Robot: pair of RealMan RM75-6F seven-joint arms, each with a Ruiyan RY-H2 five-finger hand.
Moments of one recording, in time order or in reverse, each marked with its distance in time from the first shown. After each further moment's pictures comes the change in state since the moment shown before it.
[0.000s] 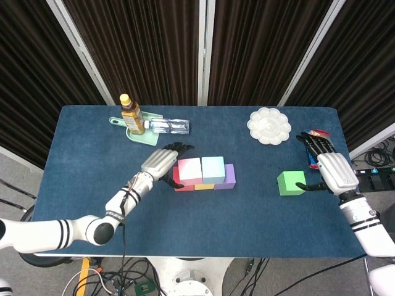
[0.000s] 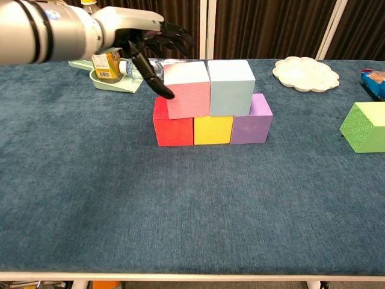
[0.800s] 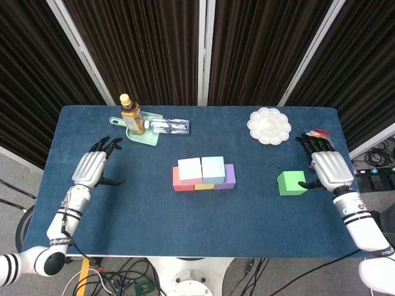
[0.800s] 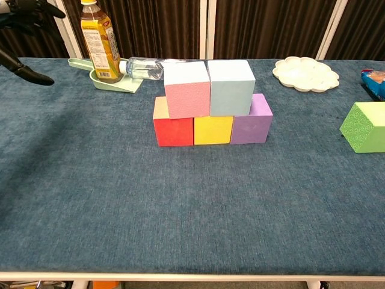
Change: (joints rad) left arm 0.370 0.125 0.137 -0.042 0.271 0.393 -0.102; right arm 0.067 -0.009 0.007 -0.051 0.242 -0.095 -0.327
